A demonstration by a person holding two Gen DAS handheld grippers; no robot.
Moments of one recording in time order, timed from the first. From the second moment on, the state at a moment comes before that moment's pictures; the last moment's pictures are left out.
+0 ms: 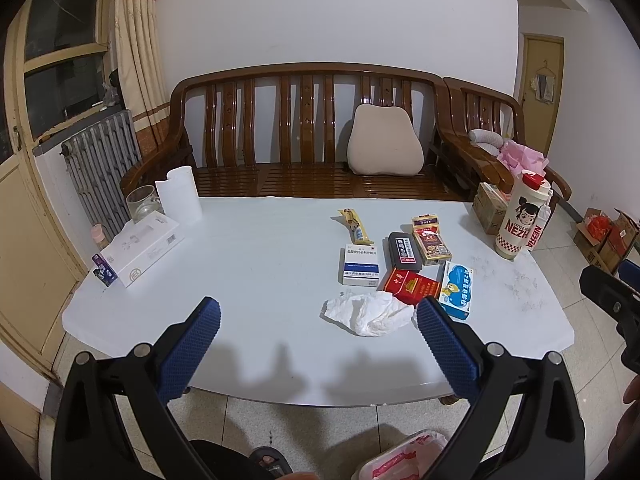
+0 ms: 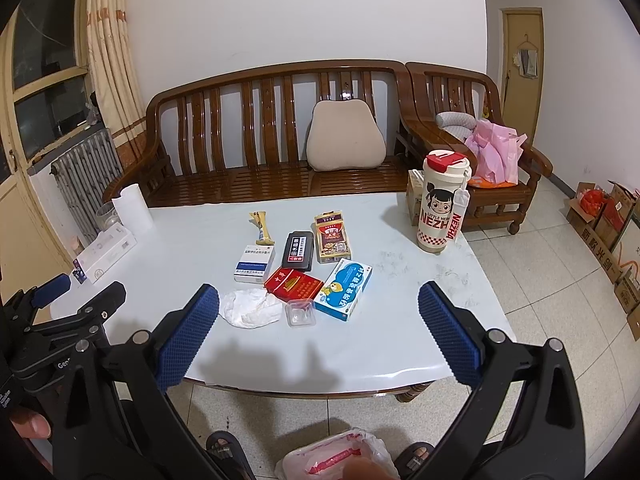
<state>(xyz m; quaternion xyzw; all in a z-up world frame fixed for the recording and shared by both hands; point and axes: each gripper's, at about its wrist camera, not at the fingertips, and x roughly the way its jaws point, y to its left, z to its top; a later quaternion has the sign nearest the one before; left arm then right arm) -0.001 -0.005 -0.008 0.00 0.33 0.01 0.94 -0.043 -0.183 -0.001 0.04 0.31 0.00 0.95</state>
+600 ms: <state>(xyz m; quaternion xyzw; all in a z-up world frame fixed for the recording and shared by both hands) -0.001 -0.006 -0.011 0.01 0.33 0.01 0.94 -0.043 -0.183 -0.002 0.04 0.31 0.00 0.95</state>
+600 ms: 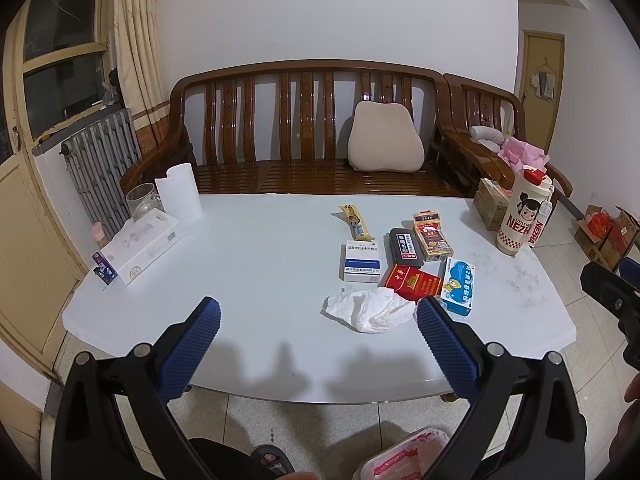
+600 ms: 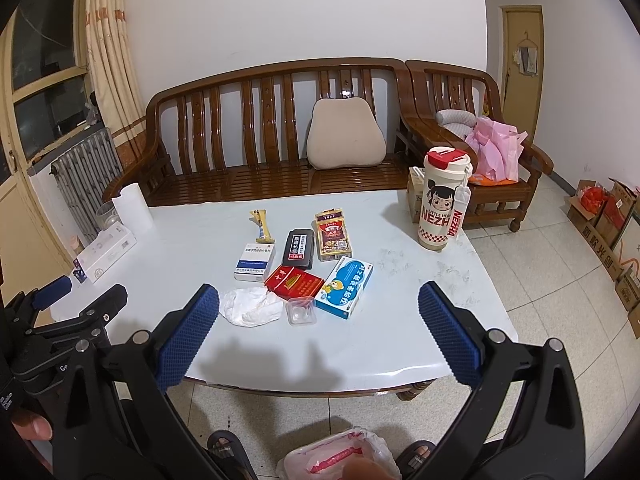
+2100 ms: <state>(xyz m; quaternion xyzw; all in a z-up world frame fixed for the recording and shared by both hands) 0.164 -0.039 -0.084 0.02 0.41 -0.04 0.91 0.149 -0.223 -0.052 0.02 0.43 0.06 0.90</state>
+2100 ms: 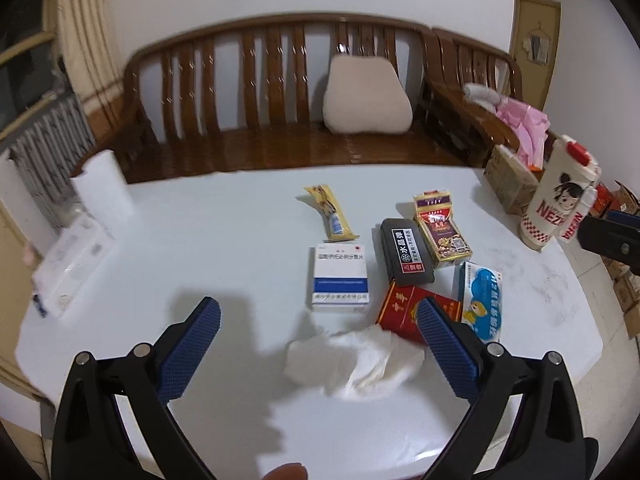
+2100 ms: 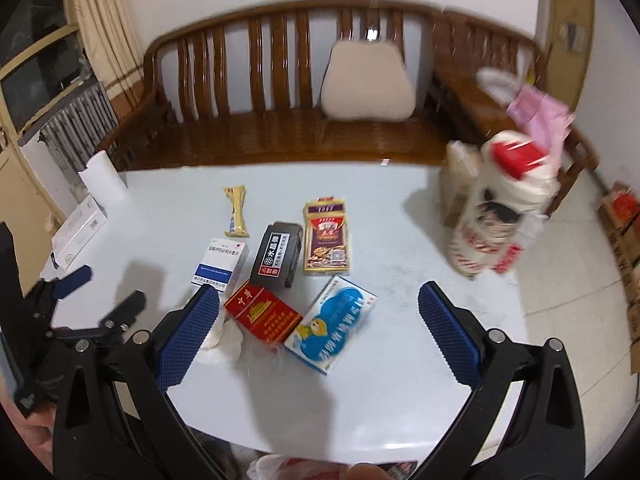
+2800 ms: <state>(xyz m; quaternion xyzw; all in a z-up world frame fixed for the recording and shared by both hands) 0.279 -0.060 -0.169 0.02 0.53 -0.05 0.85 0.292 -0.216 -0.166 0.02 0.58 0.06 0.82</state>
